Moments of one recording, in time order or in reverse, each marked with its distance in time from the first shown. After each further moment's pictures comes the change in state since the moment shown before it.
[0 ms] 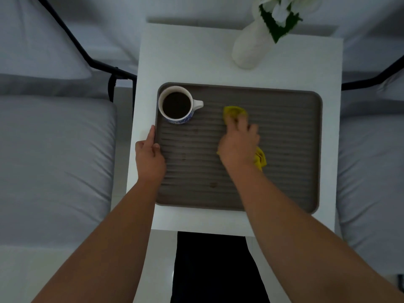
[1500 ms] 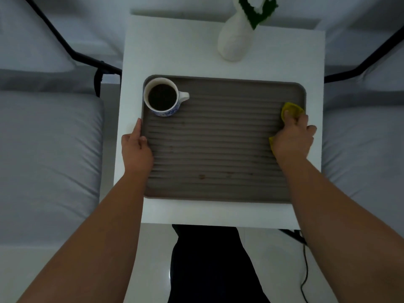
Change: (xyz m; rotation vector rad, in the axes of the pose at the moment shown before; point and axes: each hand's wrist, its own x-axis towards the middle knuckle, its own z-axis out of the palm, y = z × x) left_hand -0.004 0.000 0.002 -0.008 0.025 0.020; right_hand 0.013 0.147 -0.029 -0.010 0.034 0.277
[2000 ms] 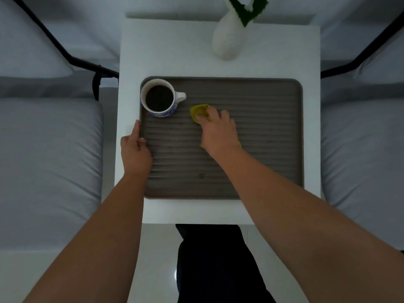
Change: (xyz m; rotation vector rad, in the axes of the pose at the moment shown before) left_hand -0.001 0.001 -0.001 0.004 0.007 0.006; right_hand -0.052 -0.132 0.024 -0.060 -0.122 -0.611
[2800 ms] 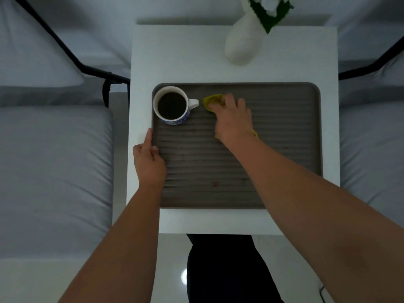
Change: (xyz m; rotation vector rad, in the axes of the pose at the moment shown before) left_hand 0.002 -0.008 0.006 -0.004 0.041 0.017; right_hand 0.043 0.003 -0.013 0.015 0.039 0.085
